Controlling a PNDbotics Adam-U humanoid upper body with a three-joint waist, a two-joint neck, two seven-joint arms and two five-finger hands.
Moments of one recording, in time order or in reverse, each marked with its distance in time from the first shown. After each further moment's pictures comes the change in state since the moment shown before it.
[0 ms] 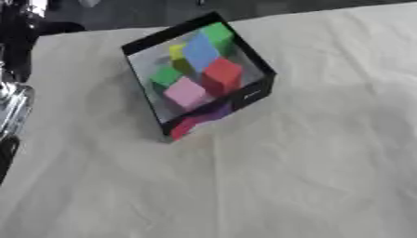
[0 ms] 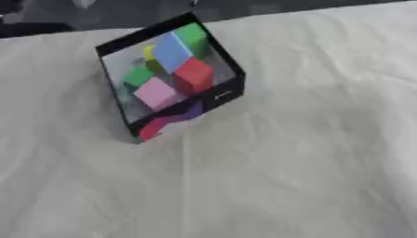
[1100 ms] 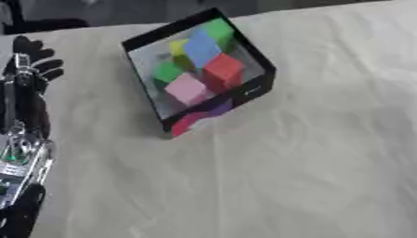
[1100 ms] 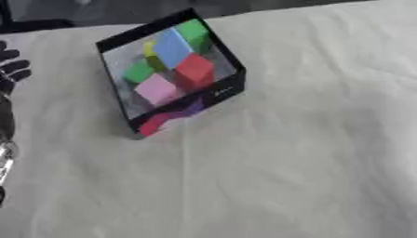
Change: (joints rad) left arm 0.122 -0.181 0.044 0.080 0.013 -0.096 0.065; right arm 0.049 0.046 -0.016 -0.012 0.130 -0.122 -0.041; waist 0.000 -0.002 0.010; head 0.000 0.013
